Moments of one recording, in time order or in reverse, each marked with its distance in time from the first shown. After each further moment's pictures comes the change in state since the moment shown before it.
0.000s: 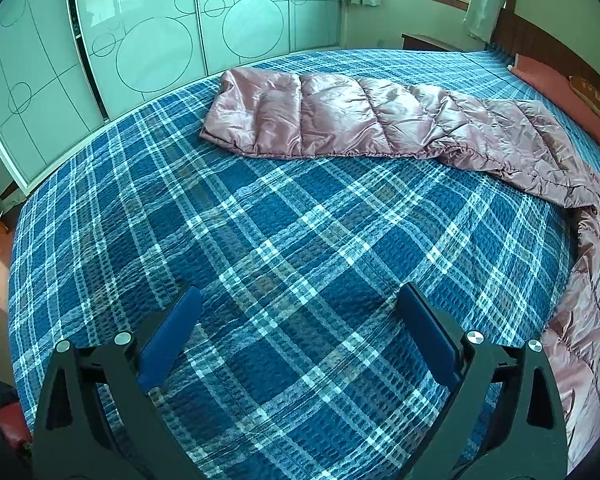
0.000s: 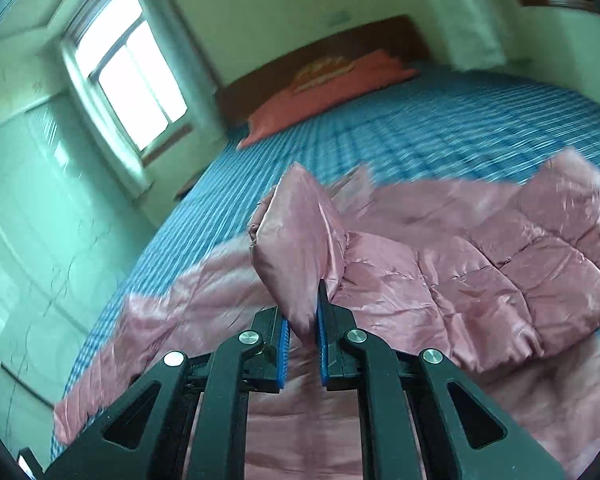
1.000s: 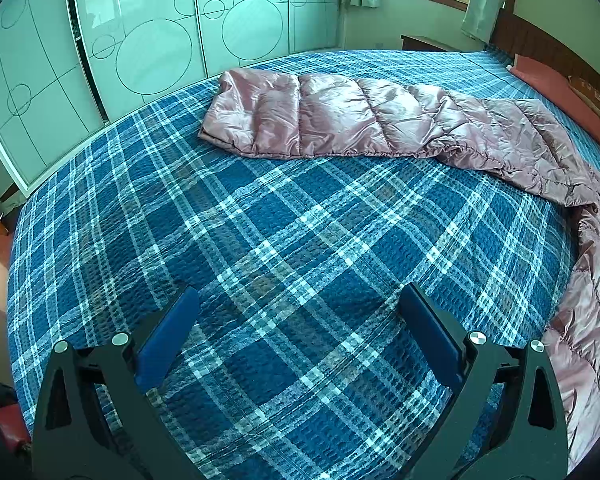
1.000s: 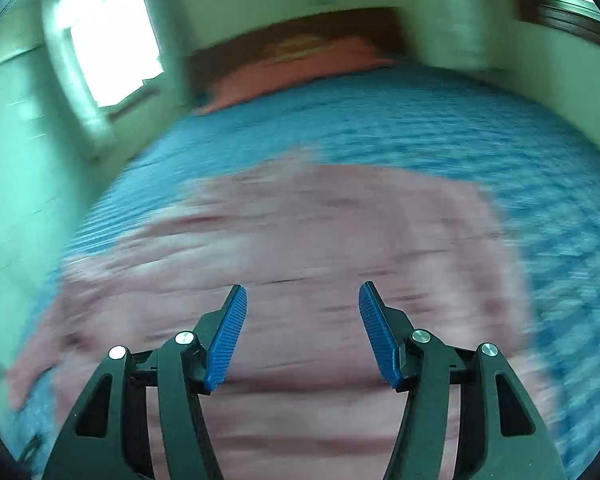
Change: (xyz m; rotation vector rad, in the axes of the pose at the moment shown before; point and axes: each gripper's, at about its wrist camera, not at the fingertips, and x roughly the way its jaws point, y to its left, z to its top) left arm 0.000 -0.001 -0.001 -0.004 -0.002 -0.002; right arm -0.020 -0.071 -0.001 -0.060 0.075 -0.281
